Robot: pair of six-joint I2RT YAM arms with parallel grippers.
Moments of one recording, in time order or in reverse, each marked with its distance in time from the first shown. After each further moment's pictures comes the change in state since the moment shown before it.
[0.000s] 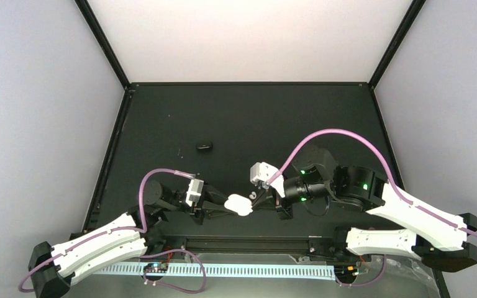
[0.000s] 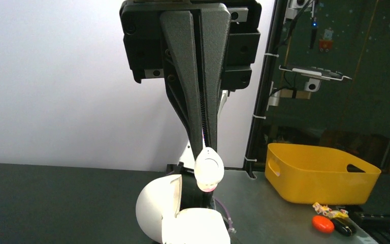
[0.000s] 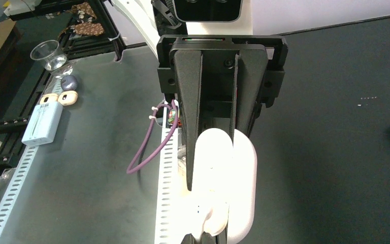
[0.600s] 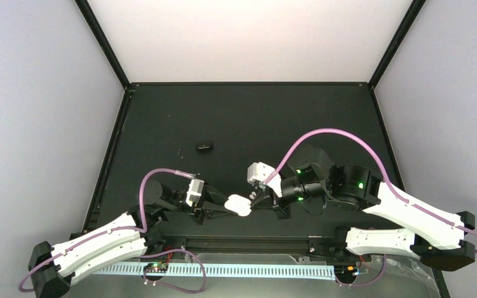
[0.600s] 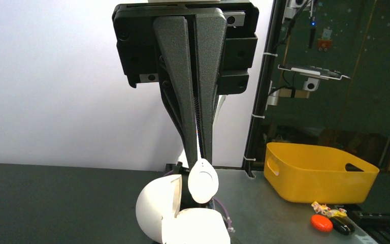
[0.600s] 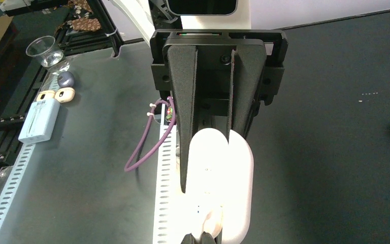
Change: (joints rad) left arm -0.003 0.008 0.002 -0.001 0.010 0.001; right arm 0.000 0.021 0.000 0.000 0.003 -0.004
